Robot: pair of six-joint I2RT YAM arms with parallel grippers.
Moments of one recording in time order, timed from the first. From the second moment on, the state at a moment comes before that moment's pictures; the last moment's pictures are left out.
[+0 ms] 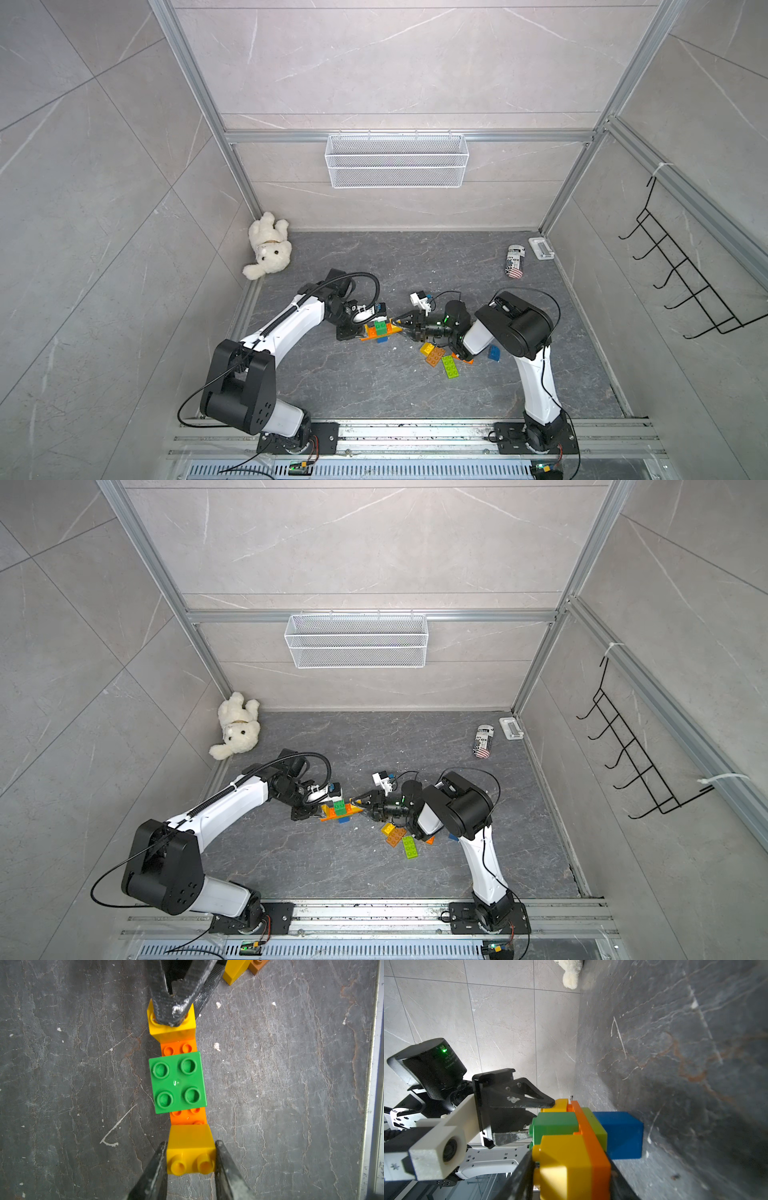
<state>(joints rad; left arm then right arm) -0.37 1.46 1.00 -0.83 0.41 1.09 0.60 2.17 0.72 1.38 -0.87 1.41</state>
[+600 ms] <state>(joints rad) -0.38 1.48 1.02 -0.84 0.40 1.03 0.60 2.17 0.72 1.38 -0.87 1.42</state>
